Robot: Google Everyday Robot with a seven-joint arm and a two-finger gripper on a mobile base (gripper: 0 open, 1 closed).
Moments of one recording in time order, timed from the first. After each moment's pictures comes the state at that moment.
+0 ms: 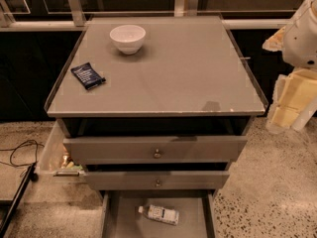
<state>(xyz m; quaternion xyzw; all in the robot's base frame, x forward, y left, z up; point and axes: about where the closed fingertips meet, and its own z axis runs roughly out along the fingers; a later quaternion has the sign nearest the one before) 0.438 -0.217 0.976 -0.60 0.78 -0.03 0.16</state>
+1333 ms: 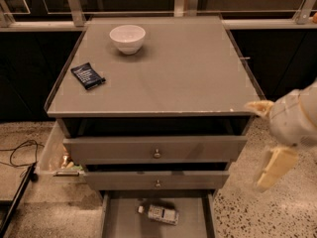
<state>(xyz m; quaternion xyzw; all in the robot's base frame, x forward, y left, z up) 0.404 -0.210 0.848 -0.63 0.74 0.07 0.22</state>
